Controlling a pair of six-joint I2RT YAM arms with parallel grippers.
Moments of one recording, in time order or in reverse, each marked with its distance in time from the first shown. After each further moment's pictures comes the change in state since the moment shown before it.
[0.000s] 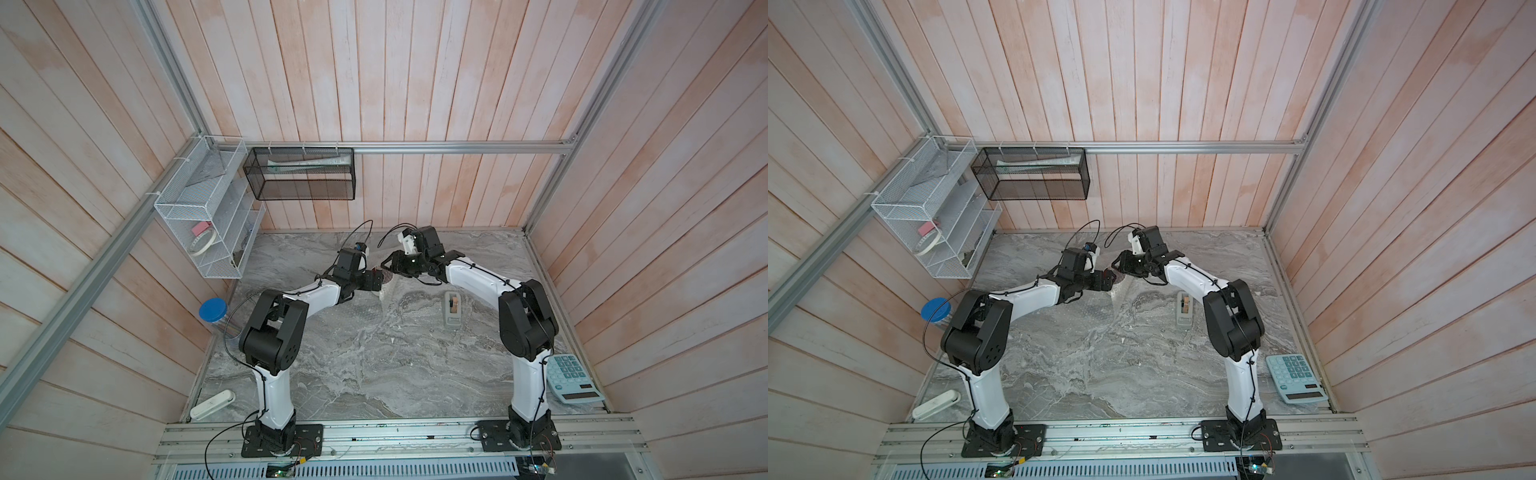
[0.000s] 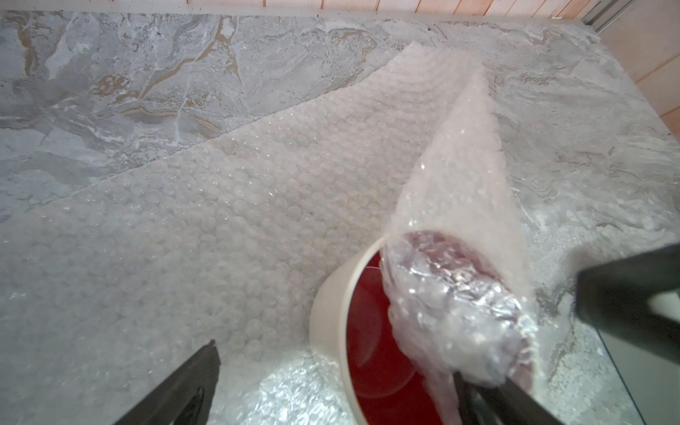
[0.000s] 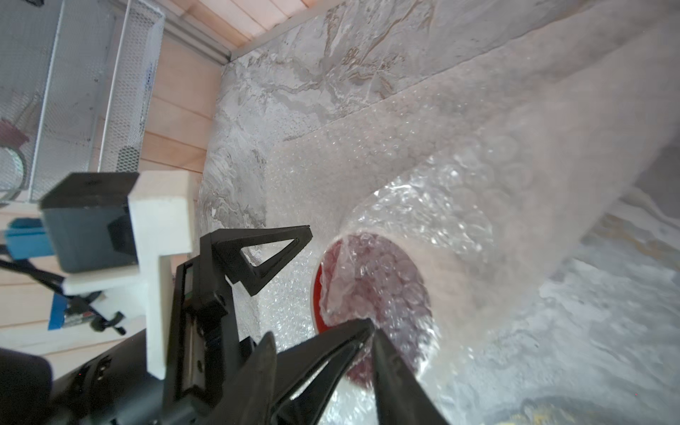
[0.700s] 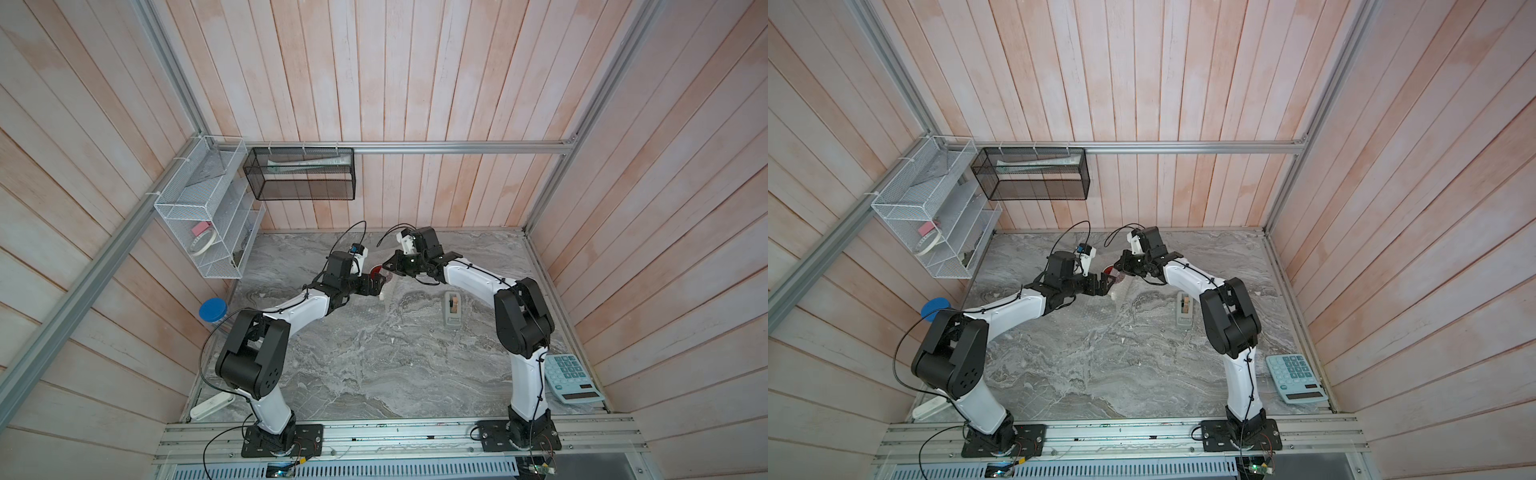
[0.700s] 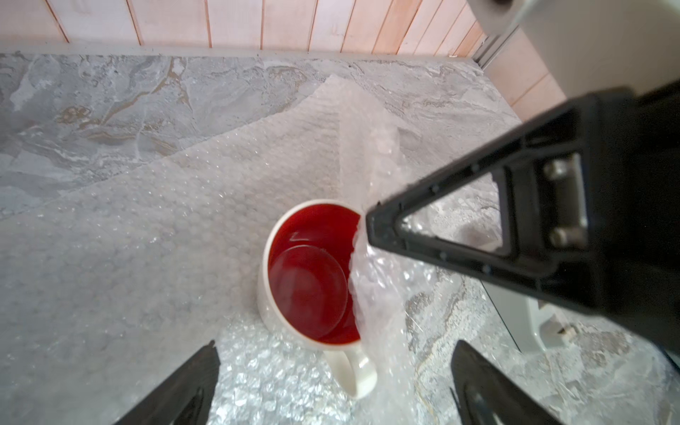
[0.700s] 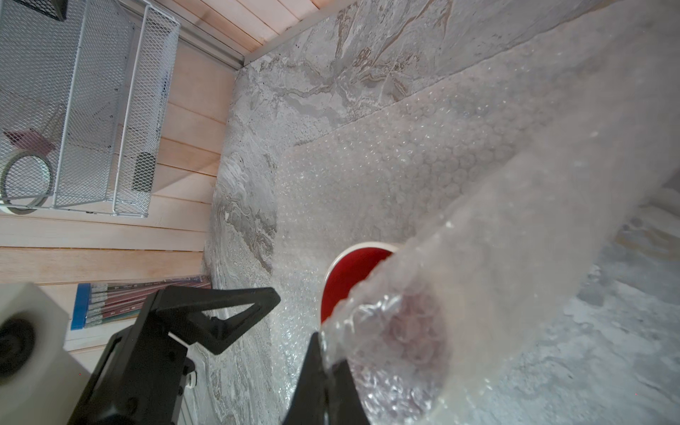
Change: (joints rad) left arm 0.003 -0.188 -0.146 0.069 0.139 -0.005; right arm -0.001 0.052 0.001 0.087 -0.071 0.045
